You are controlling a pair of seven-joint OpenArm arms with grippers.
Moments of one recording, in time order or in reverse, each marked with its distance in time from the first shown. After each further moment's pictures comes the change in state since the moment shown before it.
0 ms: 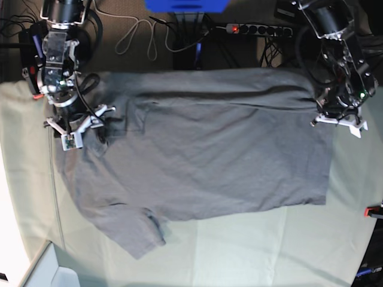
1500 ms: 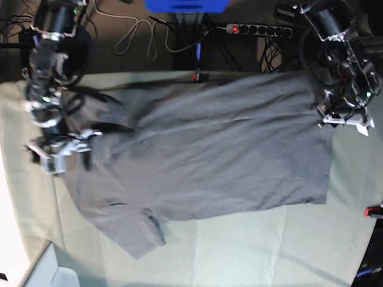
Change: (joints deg) left arm -1.1 0.3 -4.0 0.5 0.0 0.0 1.3; right arm 2.2 1.6 3.3 10.0 0.1 0.0 -2.1
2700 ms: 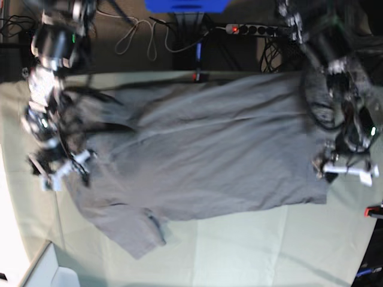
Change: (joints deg) left arm -11.7 1.0 4.5 3.0 0.7 0.5 -0.5; right arm 14.4 -0.7 3.5 -18.4 0.2 0.8 -0.6
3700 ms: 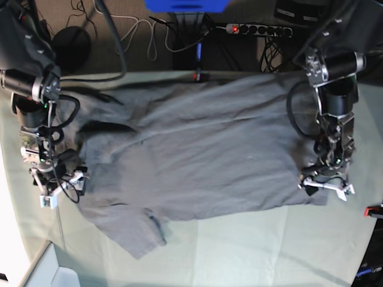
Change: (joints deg) left arm -15.8 -8.3 16.8 -51.0 0.5 -0.5 -41.0; right arm 23.1 11.0 -7.1 -47.3 -0.2 -6.4 11.3
